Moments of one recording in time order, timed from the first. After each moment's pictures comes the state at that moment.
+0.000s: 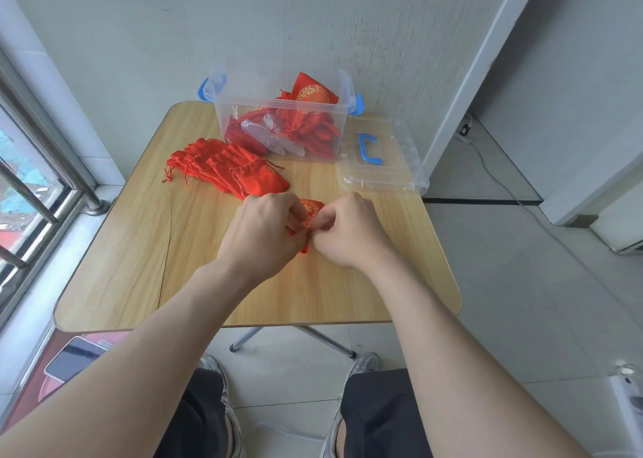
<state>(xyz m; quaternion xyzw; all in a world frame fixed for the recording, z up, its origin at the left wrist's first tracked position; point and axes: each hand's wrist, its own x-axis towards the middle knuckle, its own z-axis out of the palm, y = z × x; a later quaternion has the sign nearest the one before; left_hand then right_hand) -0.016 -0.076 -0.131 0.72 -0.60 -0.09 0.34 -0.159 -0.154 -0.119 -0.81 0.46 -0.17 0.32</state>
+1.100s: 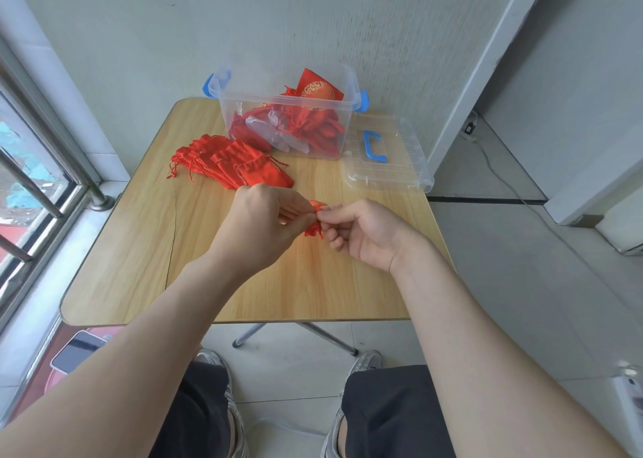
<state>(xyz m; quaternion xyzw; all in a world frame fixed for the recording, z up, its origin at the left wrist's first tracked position) -0.006 -0.068 -0.122 0.64 -0.63 -0.10 0.42 -0.172 -0.175 -0.121 -0.47 0.39 -0.15 0.77</state>
